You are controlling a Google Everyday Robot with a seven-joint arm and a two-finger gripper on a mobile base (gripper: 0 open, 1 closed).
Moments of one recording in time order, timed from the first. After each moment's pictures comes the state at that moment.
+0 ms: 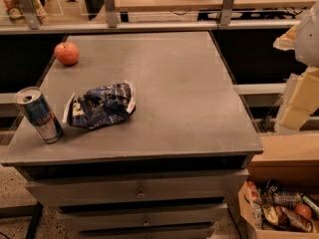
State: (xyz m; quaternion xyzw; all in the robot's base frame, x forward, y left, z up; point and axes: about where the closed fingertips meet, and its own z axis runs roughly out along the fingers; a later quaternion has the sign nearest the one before) arm 0.438 -0.216 0.978 -0.60 0.78 -0.04 0.16
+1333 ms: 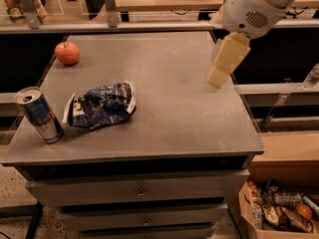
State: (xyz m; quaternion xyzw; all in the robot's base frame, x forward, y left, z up) arm 0.526 -0.115 0.987 -0.63 0.74 0.05 0.23
